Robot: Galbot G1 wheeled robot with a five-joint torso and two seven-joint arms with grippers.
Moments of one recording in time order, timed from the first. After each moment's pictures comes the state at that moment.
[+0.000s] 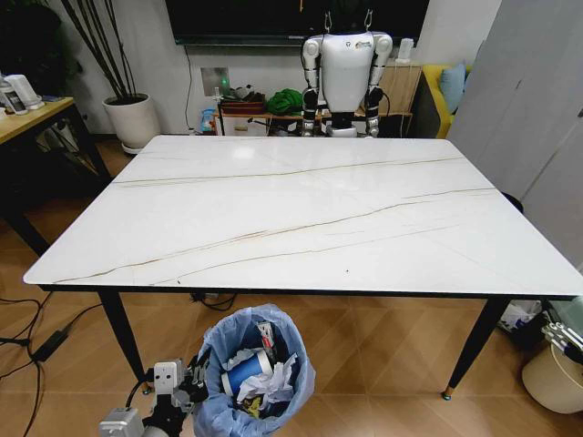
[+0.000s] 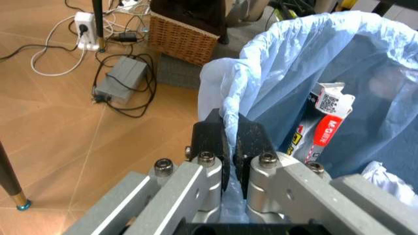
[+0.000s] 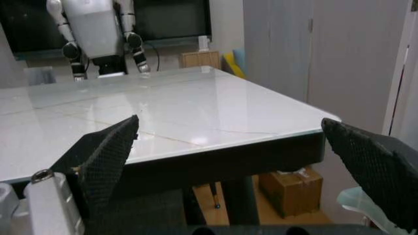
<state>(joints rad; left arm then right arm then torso) 1.97 -1.17 -0.52 -2.38 -0.55 0.26 -0.19 -1.81 1.38 1.25 2.01 0.69 0.13 -0.31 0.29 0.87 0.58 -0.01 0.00</state>
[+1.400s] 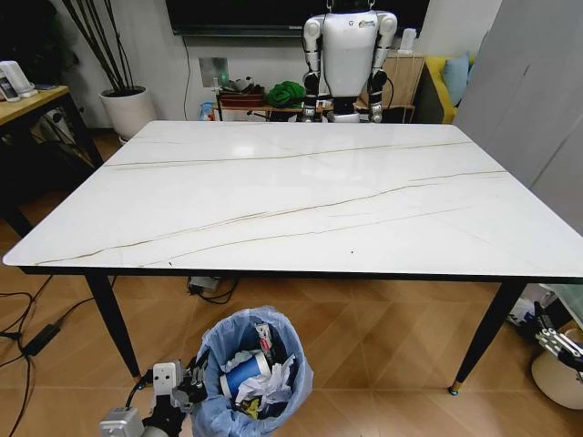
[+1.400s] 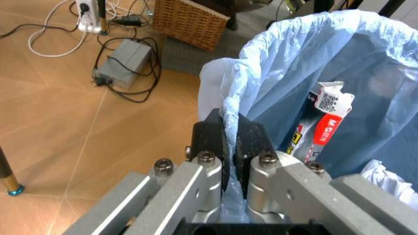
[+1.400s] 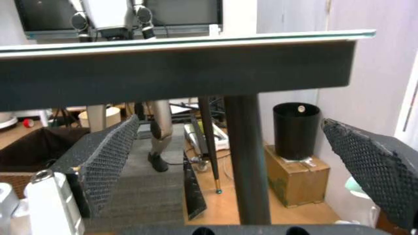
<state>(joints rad) 1.97 -1.18 -0.52 -2.37 -0.55 0.27 -0.19 -1.79 1.38 1.24 1.97 0.64 0.16 -0.38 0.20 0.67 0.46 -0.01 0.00</state>
